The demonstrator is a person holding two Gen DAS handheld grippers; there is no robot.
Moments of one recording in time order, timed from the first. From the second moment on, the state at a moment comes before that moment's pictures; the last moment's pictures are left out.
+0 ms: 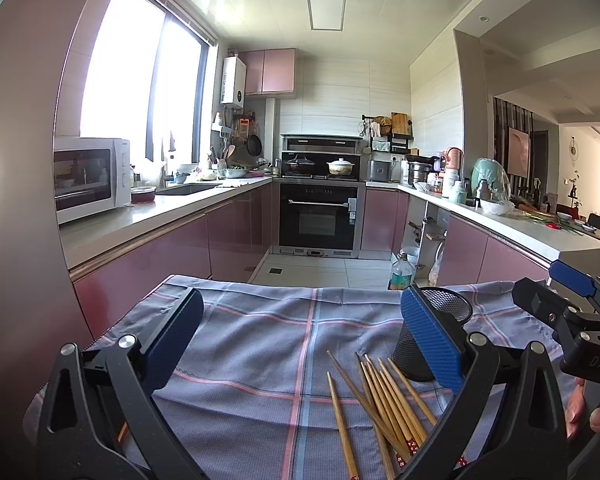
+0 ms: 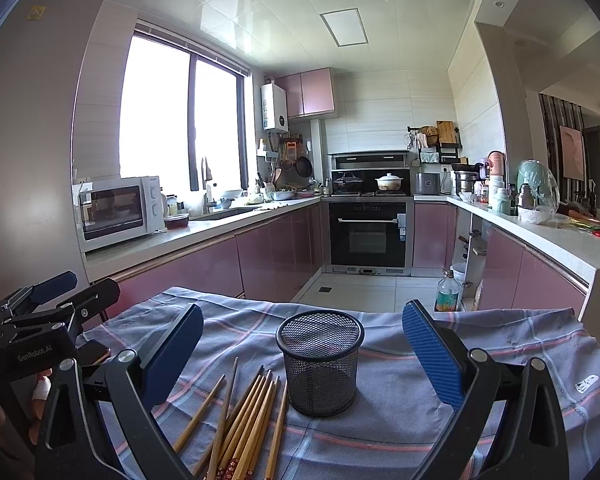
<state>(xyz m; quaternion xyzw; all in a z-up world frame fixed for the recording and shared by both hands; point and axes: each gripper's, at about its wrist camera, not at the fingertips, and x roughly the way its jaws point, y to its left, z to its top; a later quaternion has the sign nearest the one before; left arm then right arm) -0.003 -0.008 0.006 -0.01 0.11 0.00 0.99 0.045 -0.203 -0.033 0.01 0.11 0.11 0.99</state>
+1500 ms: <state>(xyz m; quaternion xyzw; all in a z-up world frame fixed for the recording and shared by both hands) 0.018 -0.009 -0.018 0.00 0.18 -0.02 0.98 0.050 -0.203 -0.049 0.01 0.17 0.16 0.97</state>
